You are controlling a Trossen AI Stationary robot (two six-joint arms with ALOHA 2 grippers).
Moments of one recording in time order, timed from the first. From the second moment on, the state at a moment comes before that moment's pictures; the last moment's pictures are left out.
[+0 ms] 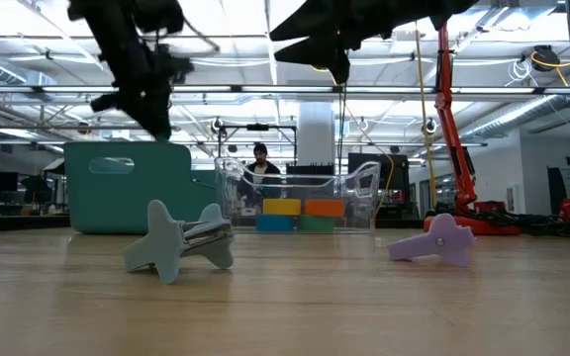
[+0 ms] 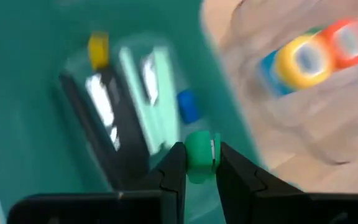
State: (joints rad) left arm 0.43 1.18 0.94 -0.78 -0.15 -0.66; right arm -0.03 1.48 1.01 0.17 0.00 0.27
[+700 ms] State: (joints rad) left arm 0.58 1.47 0.94 -0.90 0.00 -0.51; right arm -0.06 1.48 1.01 0.17 0.00 0.27
